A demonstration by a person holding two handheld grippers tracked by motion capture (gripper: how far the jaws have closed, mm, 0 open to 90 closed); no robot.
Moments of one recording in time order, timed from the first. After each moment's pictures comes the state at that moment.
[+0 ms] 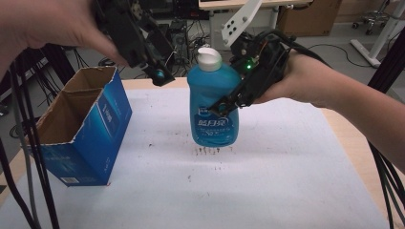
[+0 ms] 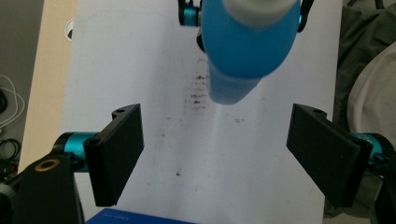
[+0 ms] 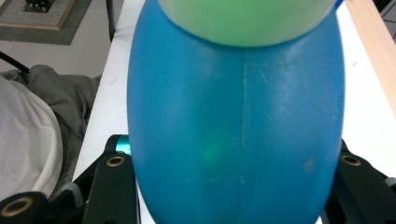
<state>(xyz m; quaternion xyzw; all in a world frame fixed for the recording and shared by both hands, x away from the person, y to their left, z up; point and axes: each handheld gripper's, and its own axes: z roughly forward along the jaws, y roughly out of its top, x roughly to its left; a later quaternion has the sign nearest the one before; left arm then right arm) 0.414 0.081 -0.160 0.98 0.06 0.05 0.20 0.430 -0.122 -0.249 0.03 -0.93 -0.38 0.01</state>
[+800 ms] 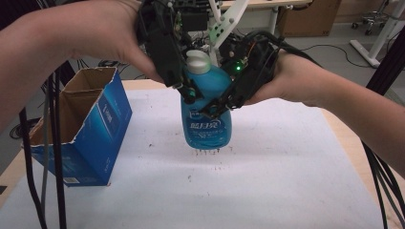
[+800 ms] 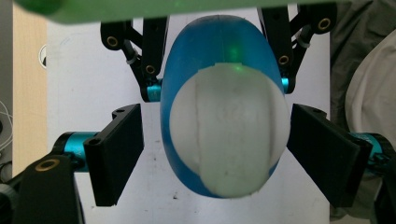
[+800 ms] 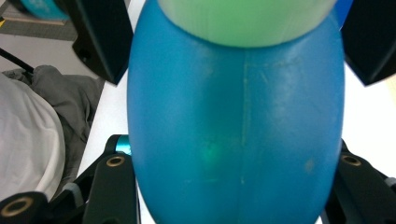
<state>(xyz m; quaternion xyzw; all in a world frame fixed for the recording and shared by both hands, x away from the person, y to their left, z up) 0.407 0.036 -0.177 0.98 0.01 0.04 0.18 0.427 -0.109 -0.247 0.05 -0.93 -0.38 0.01</state>
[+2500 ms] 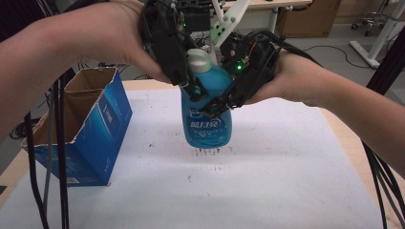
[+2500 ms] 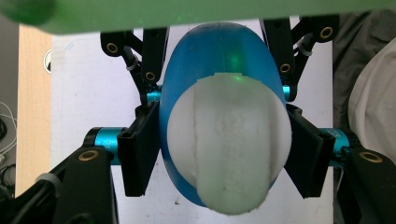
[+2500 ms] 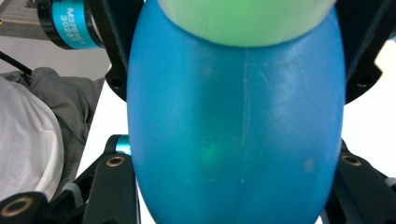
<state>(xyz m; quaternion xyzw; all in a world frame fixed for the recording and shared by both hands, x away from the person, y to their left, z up) 0.406 0.035 -0.177 0.98 0.01 0.05 0.19 0.425 -0.110 -0.245 0.04 -0.93 -0.38 0.01</state>
